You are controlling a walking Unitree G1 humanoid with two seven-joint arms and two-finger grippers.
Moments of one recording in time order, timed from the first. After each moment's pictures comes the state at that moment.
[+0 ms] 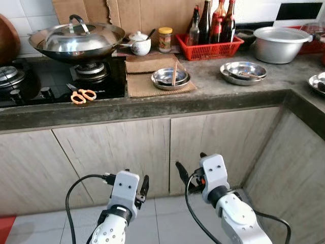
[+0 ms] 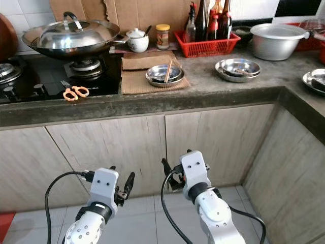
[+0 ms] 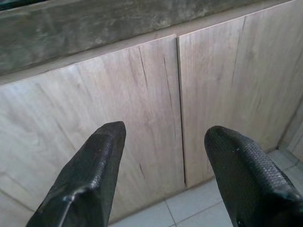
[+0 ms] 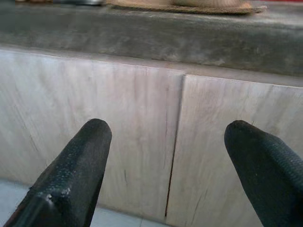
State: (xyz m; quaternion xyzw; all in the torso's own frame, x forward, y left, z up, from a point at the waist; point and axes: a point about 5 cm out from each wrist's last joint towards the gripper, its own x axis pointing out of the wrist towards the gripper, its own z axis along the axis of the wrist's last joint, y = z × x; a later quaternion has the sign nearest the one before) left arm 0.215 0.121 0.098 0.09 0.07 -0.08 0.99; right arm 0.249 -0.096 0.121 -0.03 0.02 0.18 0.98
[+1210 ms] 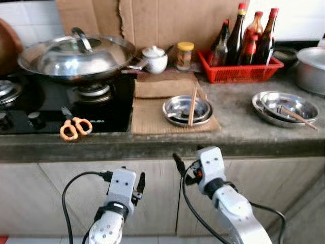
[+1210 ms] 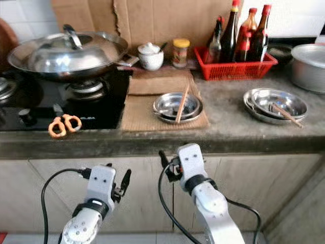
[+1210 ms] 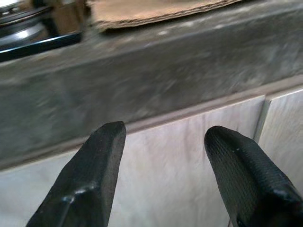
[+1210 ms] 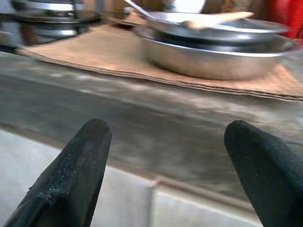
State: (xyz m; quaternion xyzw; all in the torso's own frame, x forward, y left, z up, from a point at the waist) left arm 0.219 0.116 0.100 0.09 0.06 -0.10 0.99; right arm 0.264 -0.106 0.129 -0.05 0.00 0.17 0.98
